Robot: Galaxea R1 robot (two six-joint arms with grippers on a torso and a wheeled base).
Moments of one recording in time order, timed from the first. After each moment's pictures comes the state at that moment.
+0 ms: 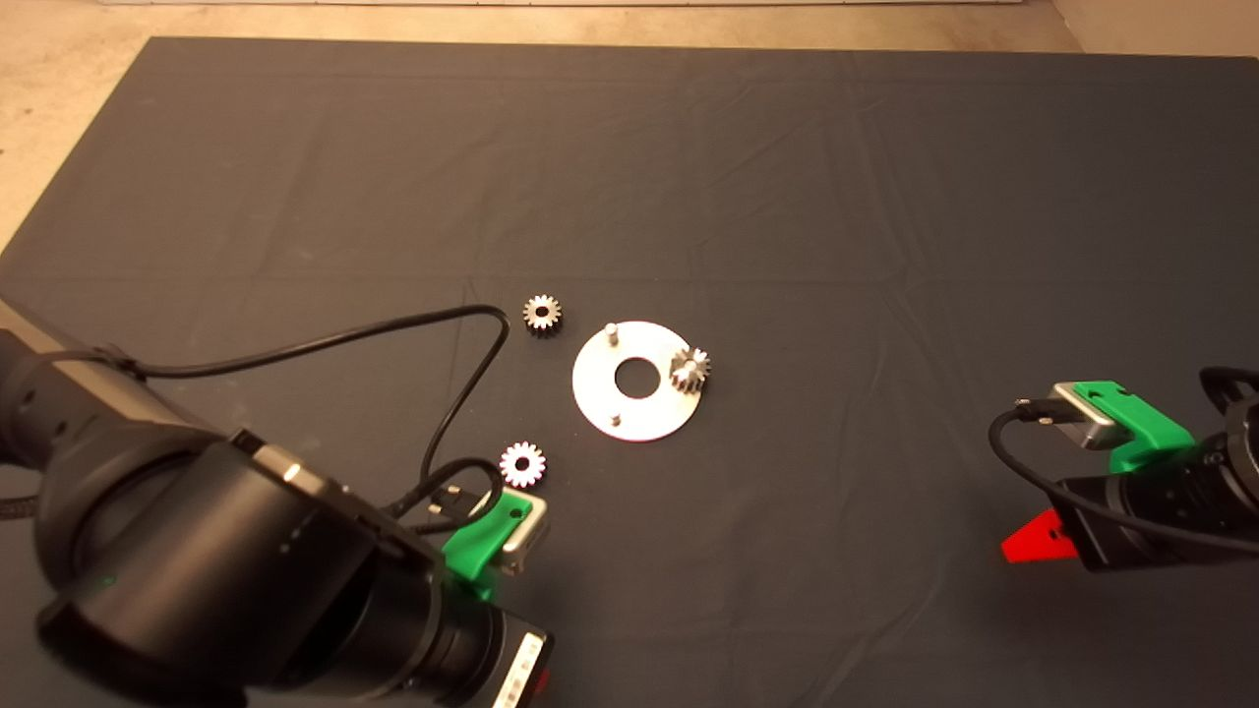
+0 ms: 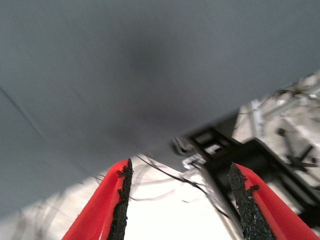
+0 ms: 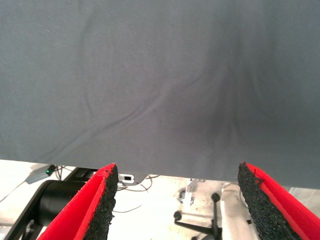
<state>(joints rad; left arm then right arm) -0.28 2.47 -0.40 0.40 1.53 -1.62 0.42 2.02 -0.40 -0.17 -1.53 1.60</state>
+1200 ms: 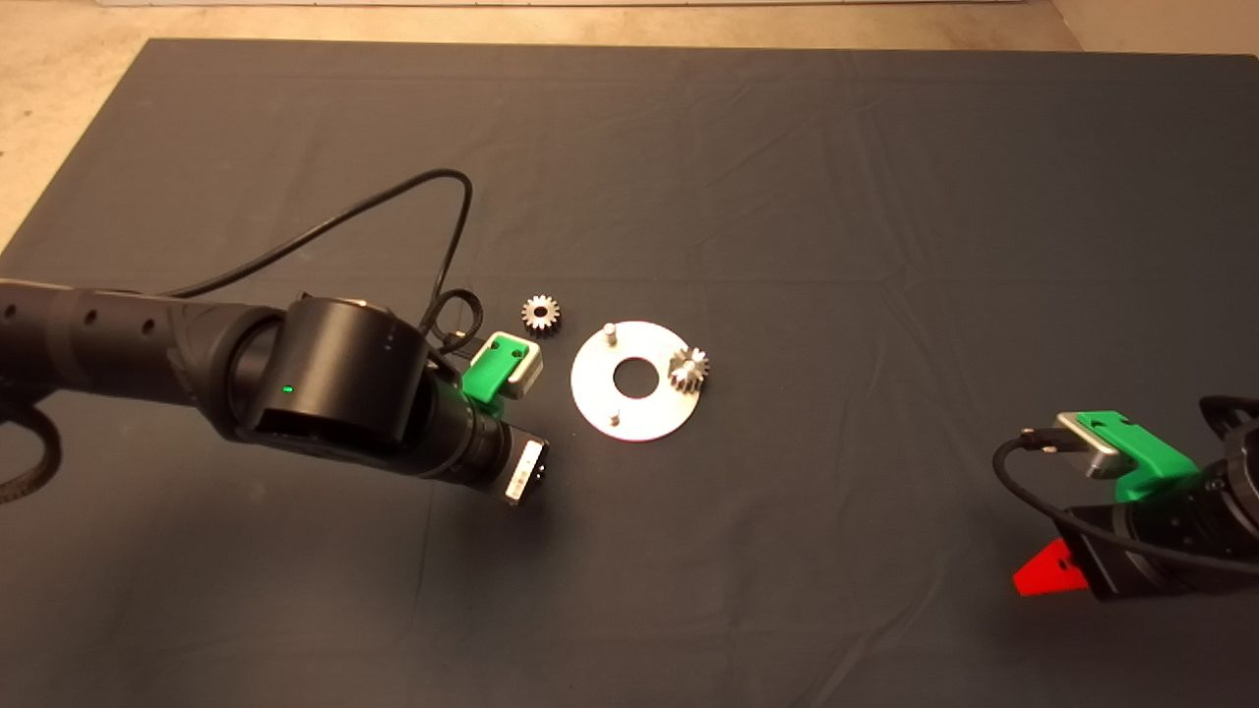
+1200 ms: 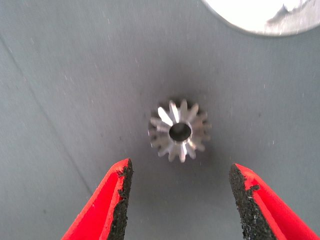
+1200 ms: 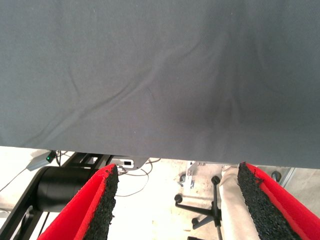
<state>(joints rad) -0.28 2.44 -0.67 0.63 1.53 -1.37 0.37 2.01 -0.40 -0.14 -1.53 1.61</state>
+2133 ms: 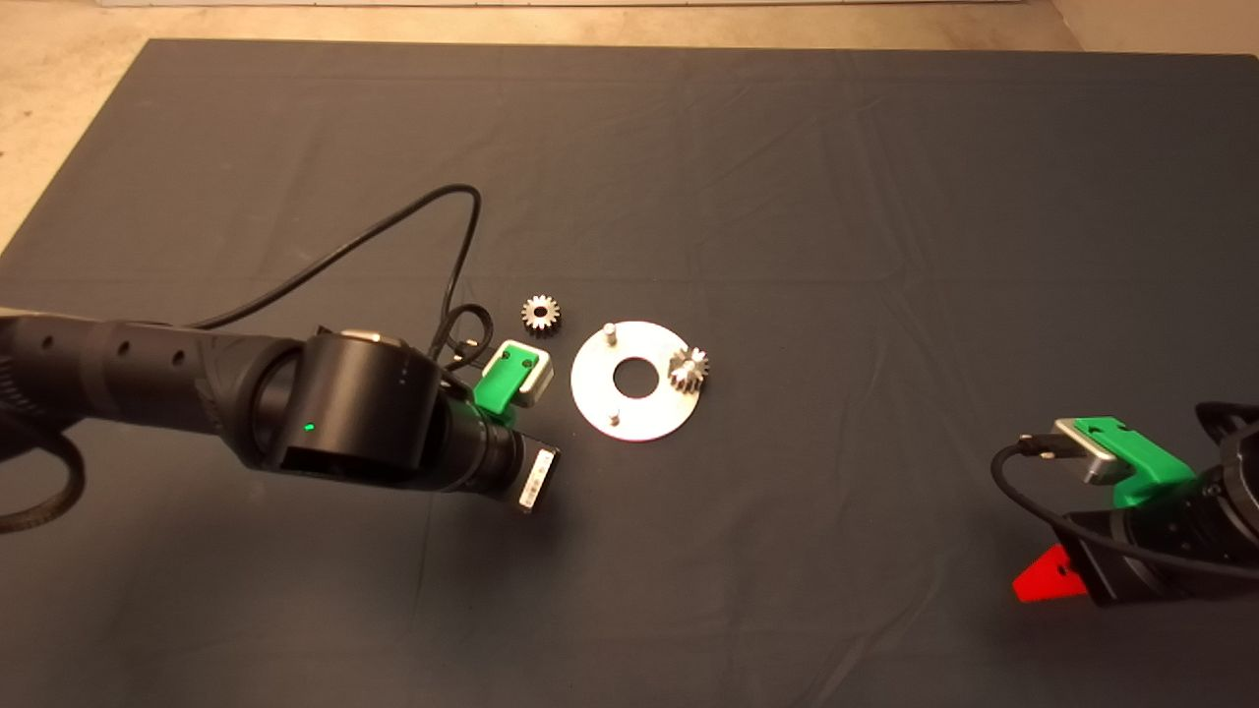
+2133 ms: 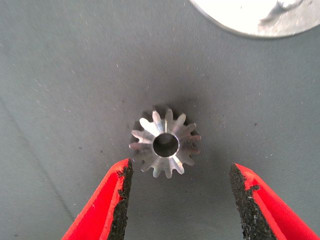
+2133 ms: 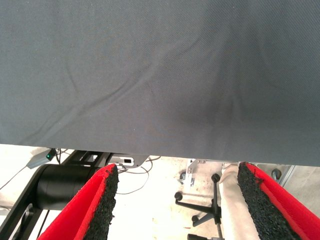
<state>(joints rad) -0.20 2.45 -0.67 0.73 1.53 -1.37 0.36 2.01 -0.40 -0.14 -1.53 1.61</state>
